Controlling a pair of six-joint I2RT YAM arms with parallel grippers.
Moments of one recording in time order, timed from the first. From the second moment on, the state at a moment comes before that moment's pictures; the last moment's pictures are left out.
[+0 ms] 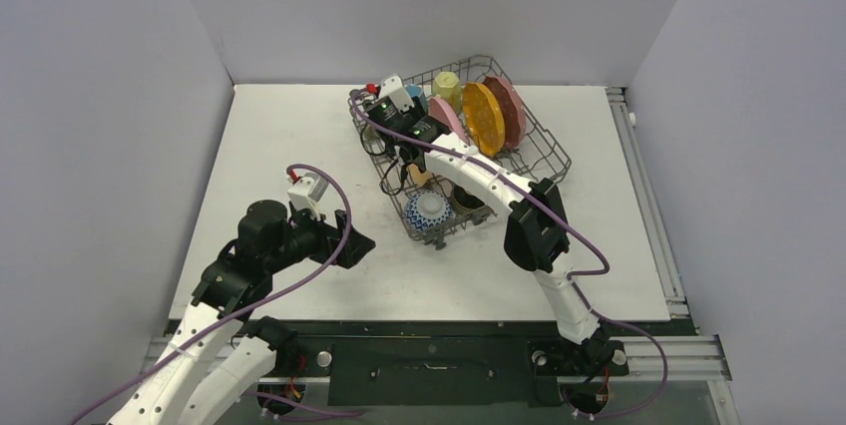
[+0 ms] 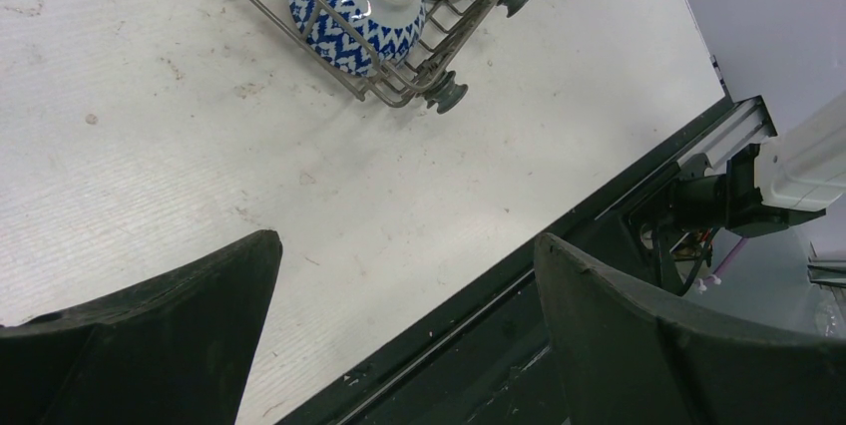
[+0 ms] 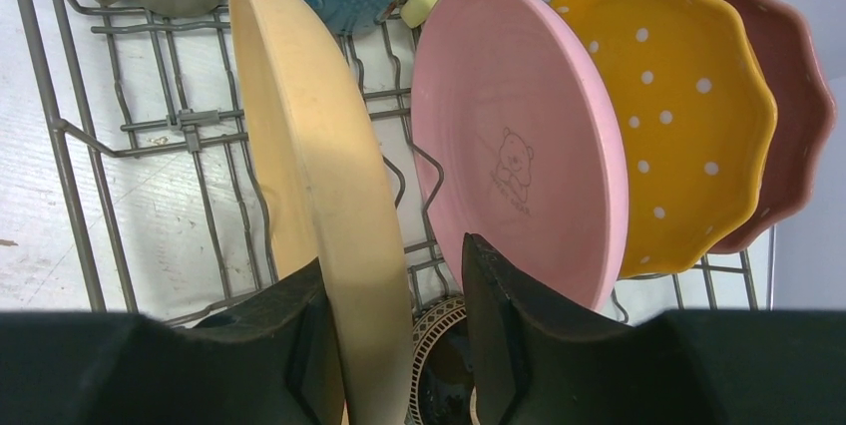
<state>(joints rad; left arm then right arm) -0.46 0.61 0.72 -0.57 0.29 -0.42 0.83 2.24 2.16 -0.72 0.74 0.09</state>
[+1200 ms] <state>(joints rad) -0.44 0.62 0.71 -0.57 0.31 -0.42 0.83 2.24 2.16 -0.69 0.59 0.16</state>
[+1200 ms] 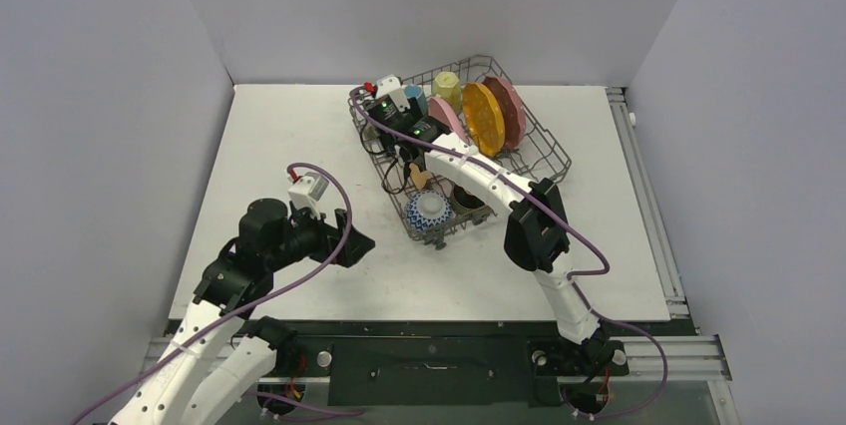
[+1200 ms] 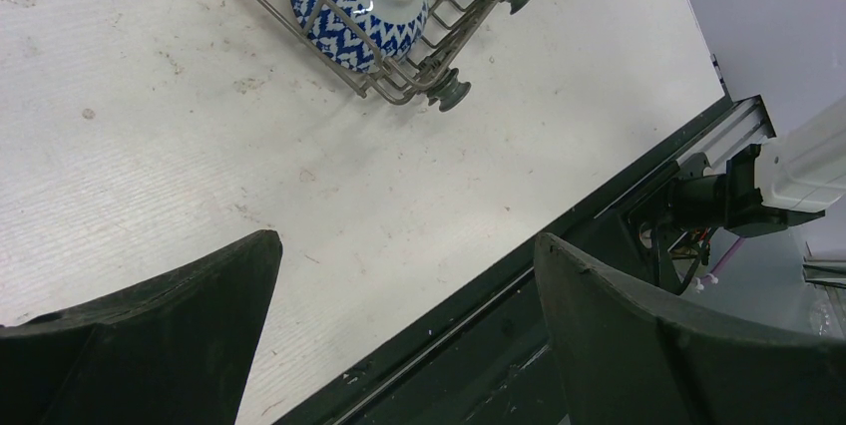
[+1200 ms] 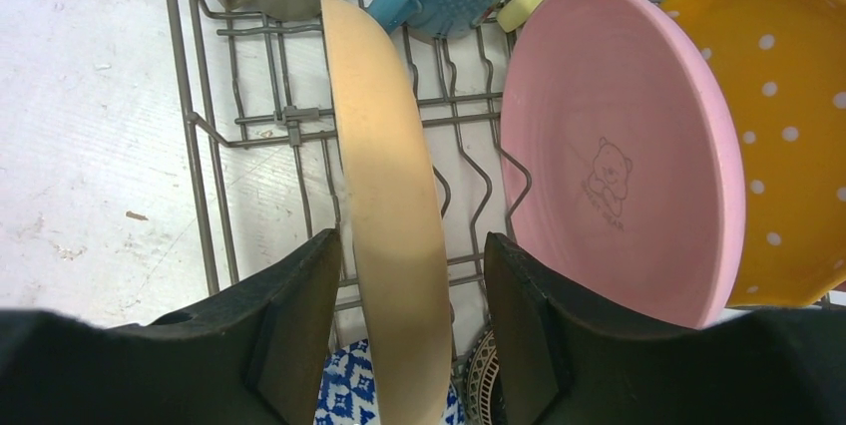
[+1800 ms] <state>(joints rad) -0.43 0.65 0.71 -0.57 0.31 -0.42 0.84 2.02 2.02 -0.66 0.57 0.17</state>
